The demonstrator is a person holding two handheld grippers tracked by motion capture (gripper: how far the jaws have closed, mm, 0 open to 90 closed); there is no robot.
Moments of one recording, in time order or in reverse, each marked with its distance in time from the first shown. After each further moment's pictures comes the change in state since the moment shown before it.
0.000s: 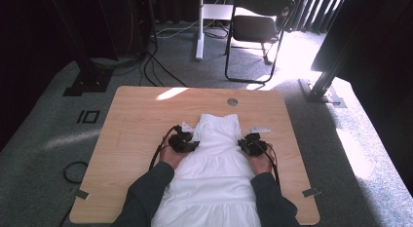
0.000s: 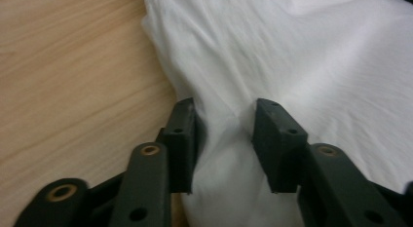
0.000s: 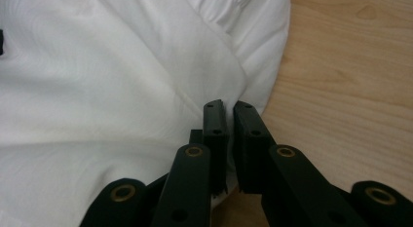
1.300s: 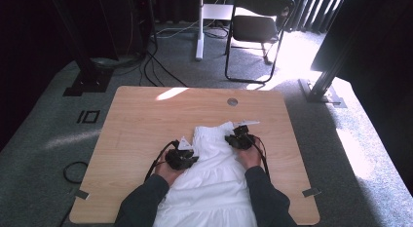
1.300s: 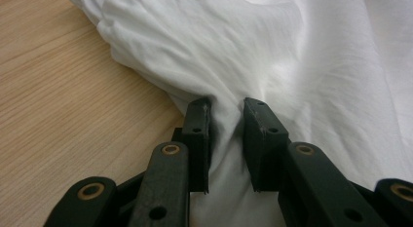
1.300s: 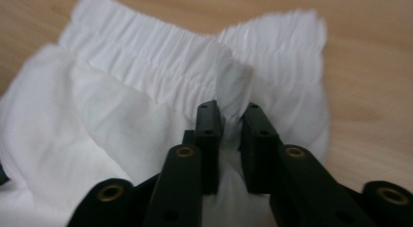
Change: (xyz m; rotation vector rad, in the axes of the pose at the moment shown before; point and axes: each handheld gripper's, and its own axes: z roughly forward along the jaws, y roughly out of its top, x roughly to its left) left arm -0.033 -0.034 -0.028 0.006 -0.085 0.091; right arm 0.027 0.036 0.011 -0.016 0.092 0.016
